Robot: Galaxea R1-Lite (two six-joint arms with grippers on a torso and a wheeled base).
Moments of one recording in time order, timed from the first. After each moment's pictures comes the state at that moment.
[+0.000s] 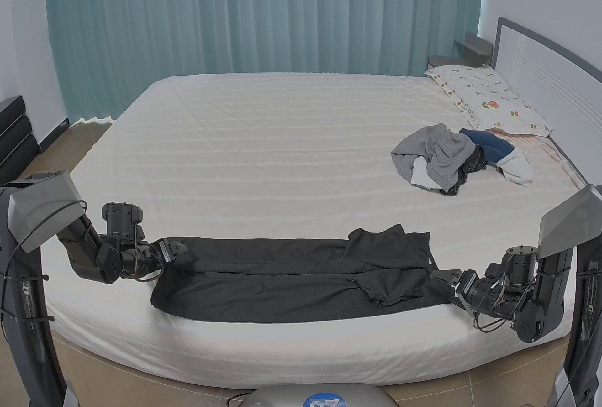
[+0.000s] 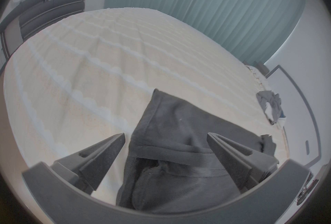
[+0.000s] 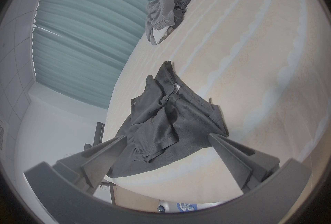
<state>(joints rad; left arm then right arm) 0.03 2.32 -0.87 -0.68 -0.11 -0.43 0.08 2.38 -0.28 -1.55 0.34 0.86</state>
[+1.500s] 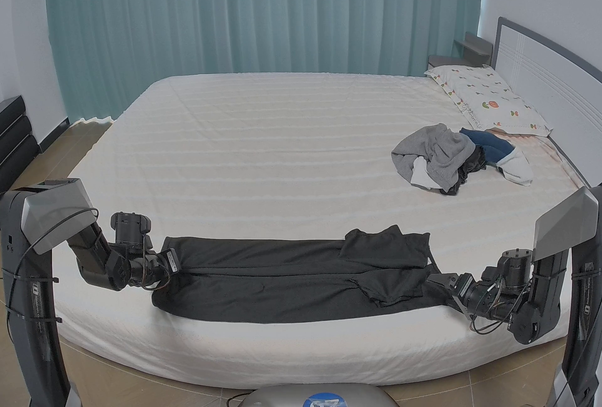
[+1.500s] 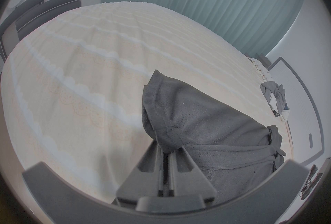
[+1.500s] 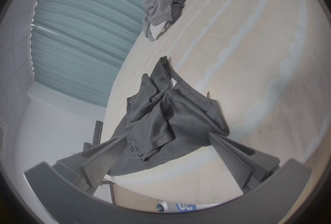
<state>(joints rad) 0.01 2.37 -0.88 -0.70 -0.12 -0.42 0.09 2.40 -0.29 -1.55 0.35 0.87</state>
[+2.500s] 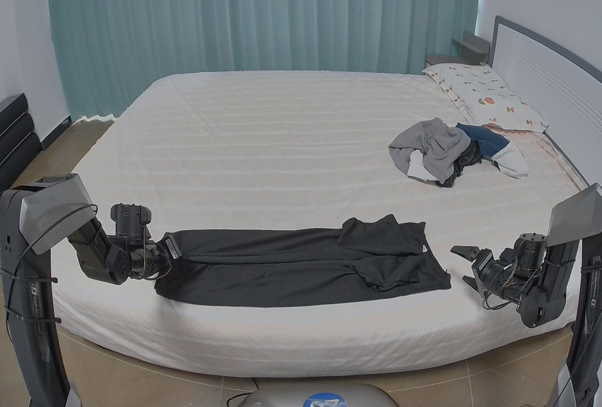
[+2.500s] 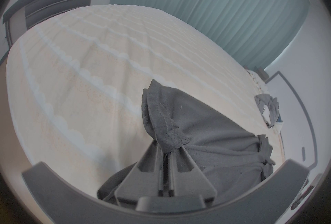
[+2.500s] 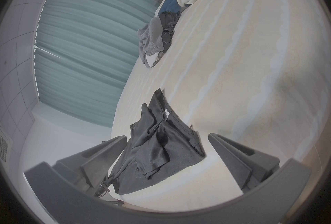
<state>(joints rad) -0.01 2.36 -0.94 -0.71 -0.10 -0.56 -0.05 2.40 -0.40 -1.55 0.35 0.95</state>
